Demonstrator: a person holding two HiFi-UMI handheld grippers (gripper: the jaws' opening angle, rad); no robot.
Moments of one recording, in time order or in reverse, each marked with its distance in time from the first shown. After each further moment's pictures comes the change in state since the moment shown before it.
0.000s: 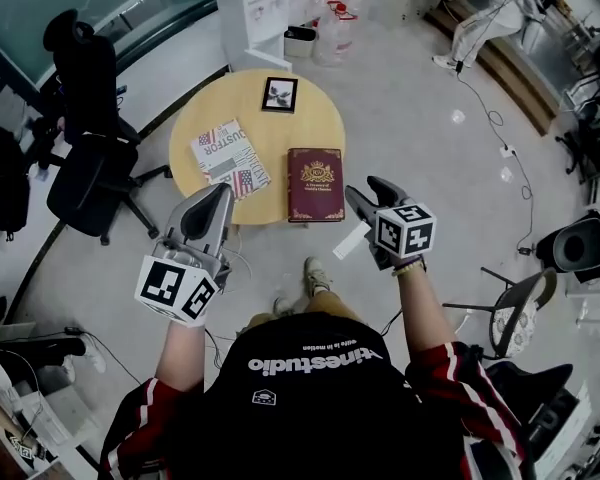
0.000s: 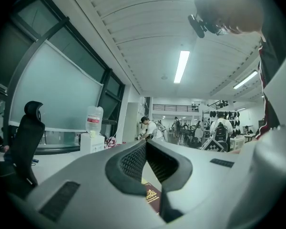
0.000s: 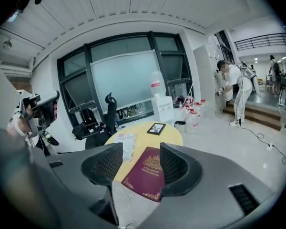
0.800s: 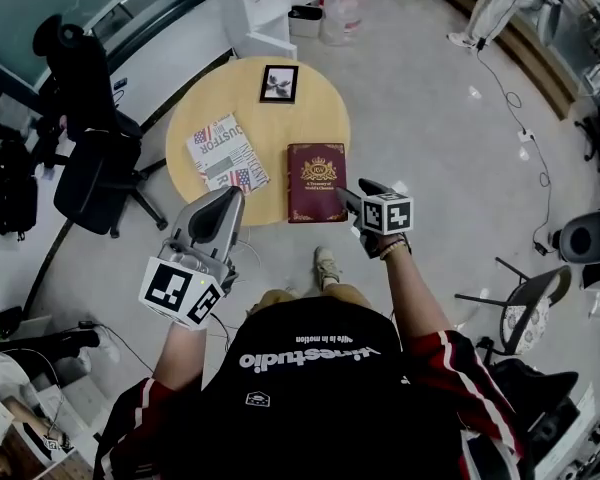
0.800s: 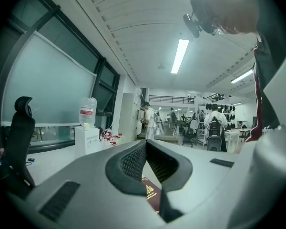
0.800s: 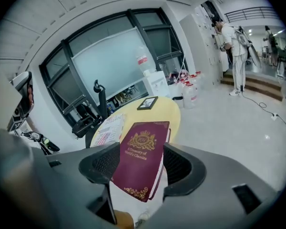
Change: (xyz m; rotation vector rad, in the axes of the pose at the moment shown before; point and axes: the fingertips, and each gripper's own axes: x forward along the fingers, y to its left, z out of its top) left arm 0.059 -0.015 -0.029 0.024 0.116 -0.053; right arm 0.097 -0.069 -0.096 0.185 0.191 0.035
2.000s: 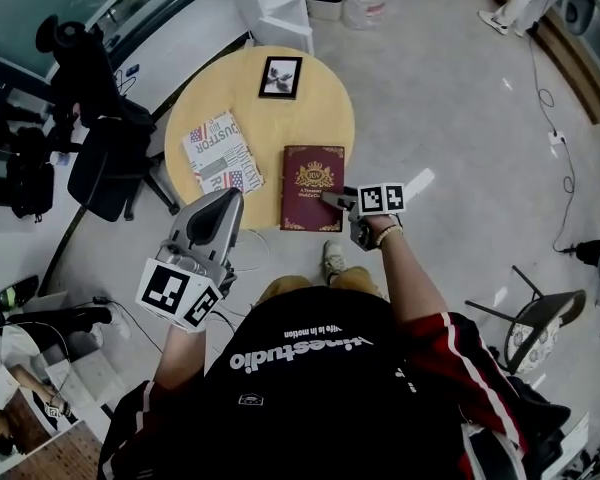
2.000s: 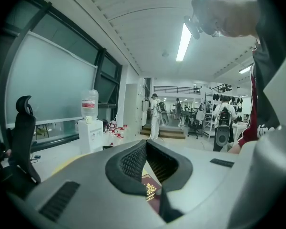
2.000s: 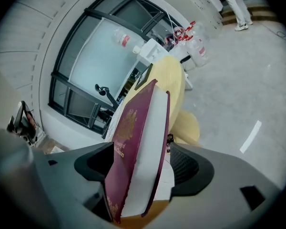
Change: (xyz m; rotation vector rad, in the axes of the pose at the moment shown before) left arm 0.075 -0.014 -0.020 0.012 0.125 0.072; right arm 0.091 -0.040 -0.055 0.371 0.219 0.378
